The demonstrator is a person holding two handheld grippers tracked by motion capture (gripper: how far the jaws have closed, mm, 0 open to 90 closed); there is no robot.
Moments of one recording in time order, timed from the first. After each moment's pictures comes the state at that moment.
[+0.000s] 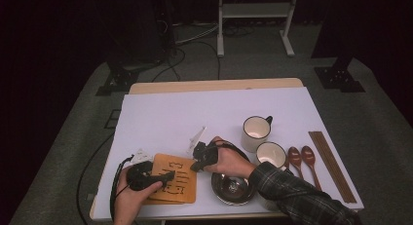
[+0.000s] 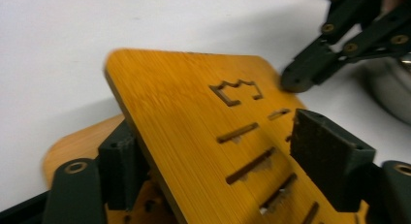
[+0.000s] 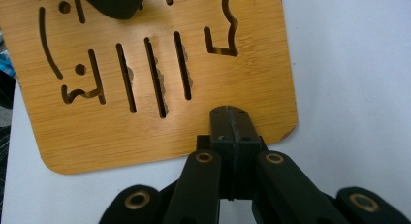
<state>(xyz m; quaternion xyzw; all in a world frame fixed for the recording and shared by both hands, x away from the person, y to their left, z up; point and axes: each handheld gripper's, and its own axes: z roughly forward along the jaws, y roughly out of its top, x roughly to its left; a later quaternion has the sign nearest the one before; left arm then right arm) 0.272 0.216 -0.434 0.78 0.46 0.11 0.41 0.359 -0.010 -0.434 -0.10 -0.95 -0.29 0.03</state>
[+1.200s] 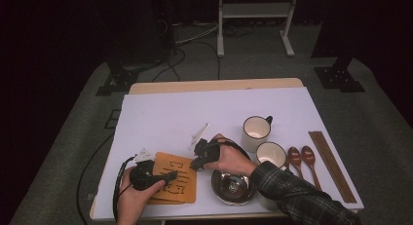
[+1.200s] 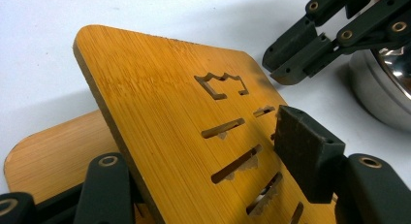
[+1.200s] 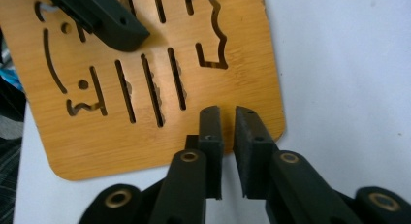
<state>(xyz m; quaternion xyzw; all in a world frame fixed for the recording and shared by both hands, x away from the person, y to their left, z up) 0.274 0.209 -0.433 0.78 0.47 0.08 0.40 0.364 -0.015 -0.427 -0.11 -0.94 -0.31 0.04</state>
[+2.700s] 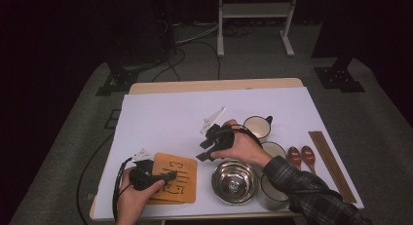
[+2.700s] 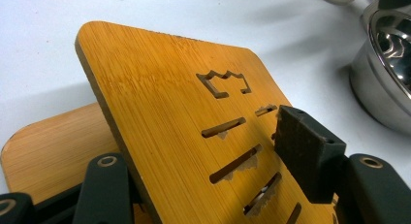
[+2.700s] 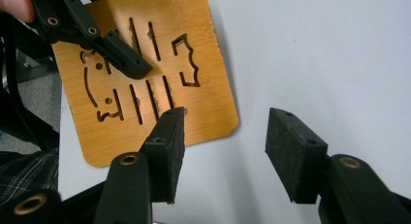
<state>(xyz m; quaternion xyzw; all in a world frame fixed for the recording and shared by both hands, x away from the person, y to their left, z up) 0.275 0.211 -0.435 0.77 0.48 0.07 0.41 0.371 -0.052 -0.375 -0.14 -0.93 -0.35 0.02</state>
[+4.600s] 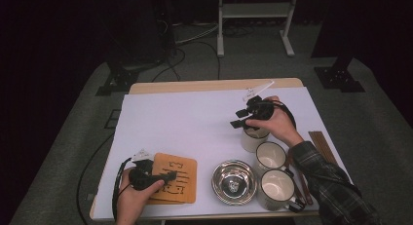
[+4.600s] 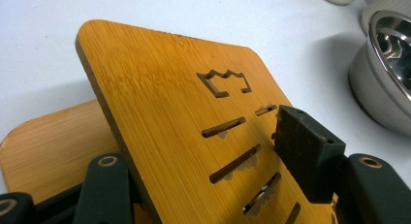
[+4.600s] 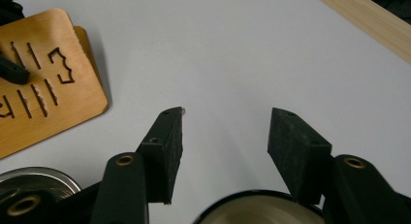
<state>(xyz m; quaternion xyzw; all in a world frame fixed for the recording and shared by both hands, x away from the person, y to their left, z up) 0.276 0.213 -0.437 0.77 0.49 0.06 0.41 0.434 -0.165 -0.353 -0.24 -0.89 -0.39 -0.06</state>
